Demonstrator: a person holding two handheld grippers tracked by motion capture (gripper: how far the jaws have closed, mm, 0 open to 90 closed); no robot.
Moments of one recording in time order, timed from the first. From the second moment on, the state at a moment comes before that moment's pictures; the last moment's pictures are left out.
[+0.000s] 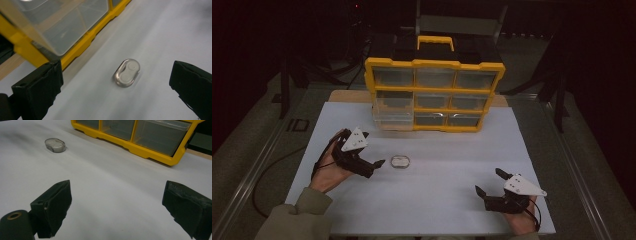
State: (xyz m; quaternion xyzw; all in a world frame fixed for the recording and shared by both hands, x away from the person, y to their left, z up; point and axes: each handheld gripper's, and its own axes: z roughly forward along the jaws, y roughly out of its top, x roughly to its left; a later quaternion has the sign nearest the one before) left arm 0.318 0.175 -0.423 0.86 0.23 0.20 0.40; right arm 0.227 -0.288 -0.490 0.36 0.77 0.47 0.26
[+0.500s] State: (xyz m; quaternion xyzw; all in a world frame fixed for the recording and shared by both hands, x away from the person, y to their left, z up) left arm 0.338 0.156 -0.423 0.88 0.20 0.18 0.38; right arm 0.227 -0.289 -0.490 0.36 0.77 0.47 0.26
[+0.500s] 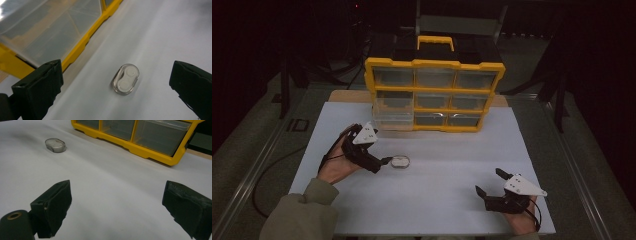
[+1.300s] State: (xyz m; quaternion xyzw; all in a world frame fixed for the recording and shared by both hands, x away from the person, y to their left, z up) left arm 0.359 0.134 -0.436 0.92 0.17 0.15 0.33; right arm 0.227 -0.288 -0.491 0.35 0.77 0.47 0.26
